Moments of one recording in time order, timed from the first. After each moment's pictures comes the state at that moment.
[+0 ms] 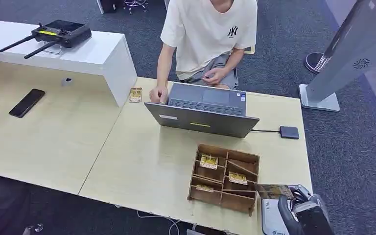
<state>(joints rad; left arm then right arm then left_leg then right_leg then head) 0.30 -0.34 0.80 -0.94 -0.85 -0.32 0.28 0.31 -0.25 0.25 -1.85 0.28 -0.17 0.11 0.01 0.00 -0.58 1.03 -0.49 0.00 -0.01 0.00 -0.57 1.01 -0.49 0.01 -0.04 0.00</state>
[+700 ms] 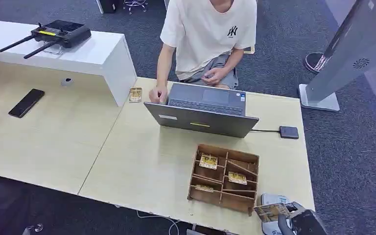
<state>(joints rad) 0.23 -0.33 1.00 -0.85 -1.03 -0.36 0.22 0.33 -0.40 0.29 -1.81 0.15 -0.11 0.21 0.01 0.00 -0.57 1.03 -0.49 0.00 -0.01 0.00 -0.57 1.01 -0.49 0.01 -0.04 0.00</state>
